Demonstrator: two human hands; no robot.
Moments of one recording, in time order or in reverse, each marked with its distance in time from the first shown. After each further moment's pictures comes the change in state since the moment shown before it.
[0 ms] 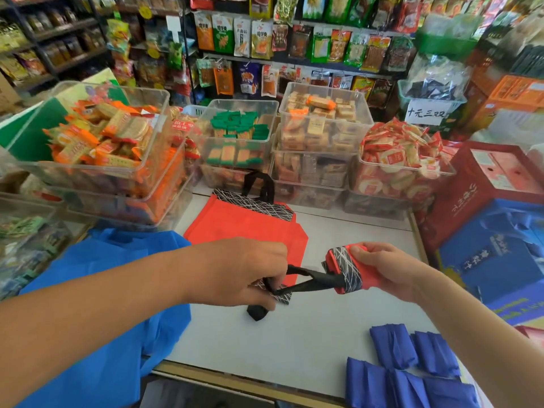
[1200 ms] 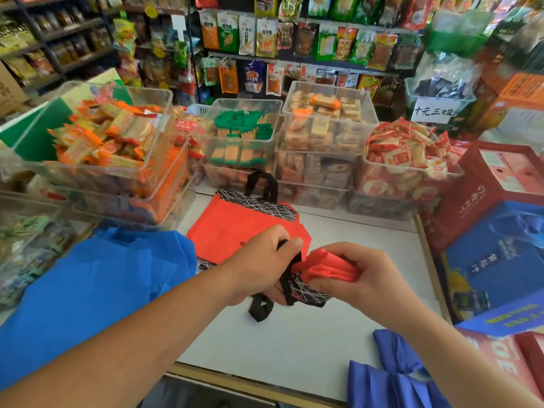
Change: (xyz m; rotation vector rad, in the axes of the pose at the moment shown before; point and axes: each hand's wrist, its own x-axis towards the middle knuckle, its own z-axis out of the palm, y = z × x) left_hand 0.048 0.018 0.032 -1.072 0.278 -0.737; right_hand -0.074 -0.036 0.085 -0.340 0.048 -0.556
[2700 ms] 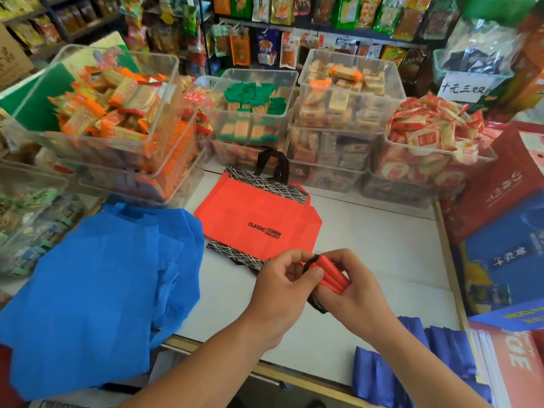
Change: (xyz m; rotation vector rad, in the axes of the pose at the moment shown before) left_hand 0.007 -0.077 0.063 -0.439 0.337 0.067; right_hand -0.007 0.052 0.050 0.048 0.117 0.161
